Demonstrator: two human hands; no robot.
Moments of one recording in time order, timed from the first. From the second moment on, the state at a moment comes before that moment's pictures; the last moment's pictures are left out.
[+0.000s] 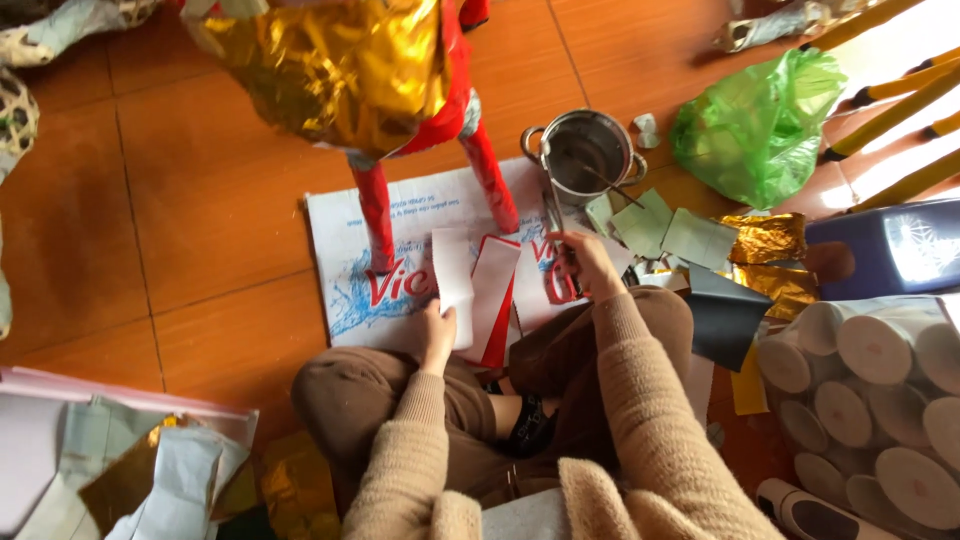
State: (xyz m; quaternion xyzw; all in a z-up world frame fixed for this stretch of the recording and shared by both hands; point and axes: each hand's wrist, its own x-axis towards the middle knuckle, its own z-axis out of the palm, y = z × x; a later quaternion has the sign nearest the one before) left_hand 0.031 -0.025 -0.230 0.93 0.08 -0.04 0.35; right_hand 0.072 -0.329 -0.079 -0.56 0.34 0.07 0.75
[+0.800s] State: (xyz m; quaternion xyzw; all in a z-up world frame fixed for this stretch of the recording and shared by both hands) left_hand 0.021 -0.040 -0.186 0.67 0.28 -0.23 0.64; right_hand 0.015 -0.215 -0.084 -0.98 -0.03 0.14 0.11
